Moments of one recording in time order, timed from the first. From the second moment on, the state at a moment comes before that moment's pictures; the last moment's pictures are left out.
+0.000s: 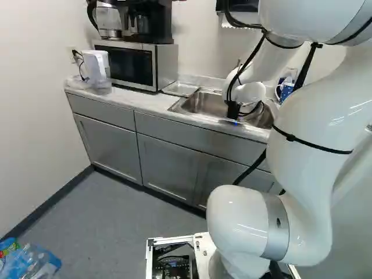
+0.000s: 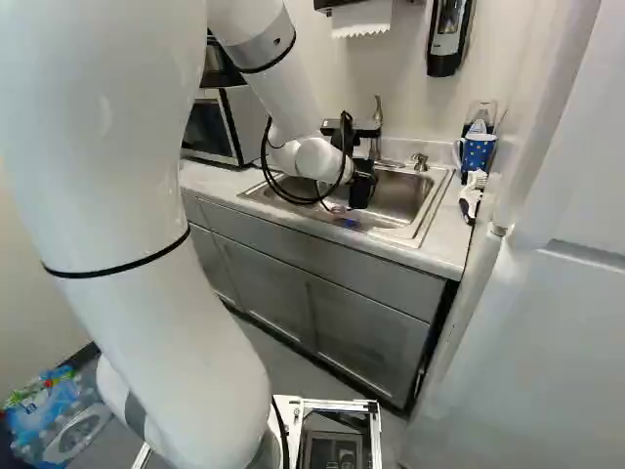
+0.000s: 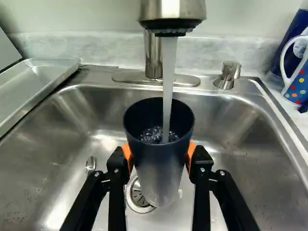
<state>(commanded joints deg) -20.3 -8.2 -46.1 0.0 24.0 0.0</state>
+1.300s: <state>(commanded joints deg) -20.3 -8.2 -46.1 0.0 24.0 0.0</state>
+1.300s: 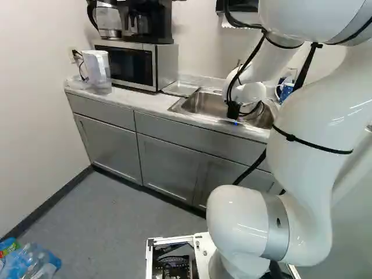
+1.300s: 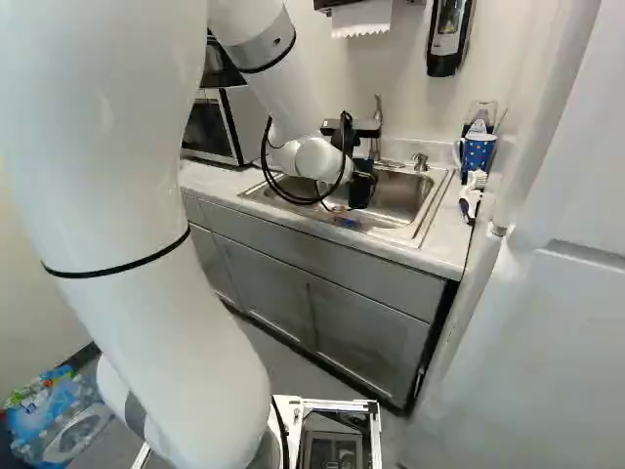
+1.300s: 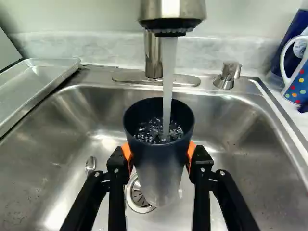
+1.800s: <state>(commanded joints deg) -20.3 -8.2 -46.1 0.0 24.0 0.0</state>
